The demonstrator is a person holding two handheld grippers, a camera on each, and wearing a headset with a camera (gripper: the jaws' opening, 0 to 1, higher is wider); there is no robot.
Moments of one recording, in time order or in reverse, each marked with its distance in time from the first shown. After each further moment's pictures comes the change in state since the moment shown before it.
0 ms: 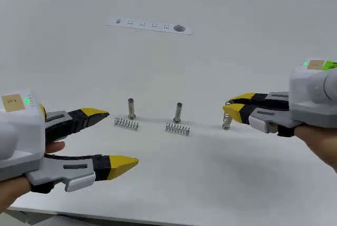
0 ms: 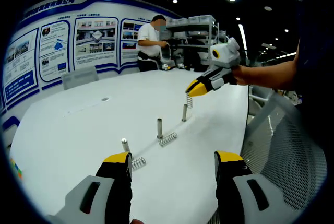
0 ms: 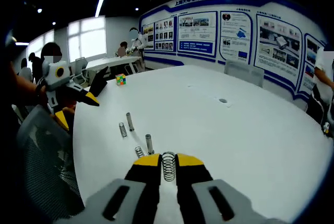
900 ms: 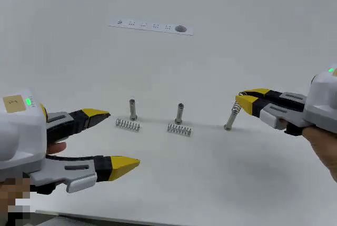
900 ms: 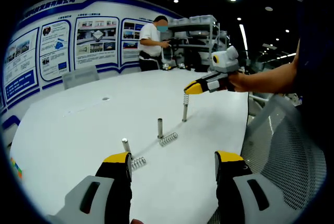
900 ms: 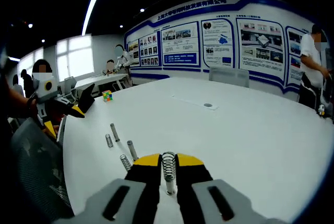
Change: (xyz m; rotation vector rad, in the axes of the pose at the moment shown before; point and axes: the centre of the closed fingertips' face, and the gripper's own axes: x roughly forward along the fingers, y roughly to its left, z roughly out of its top) left arm 0.000 0.000 0.000 -0.005 0.003 0.004; right arm 0.004 -0.032 -0.010 0.099 -0.108 -0.079
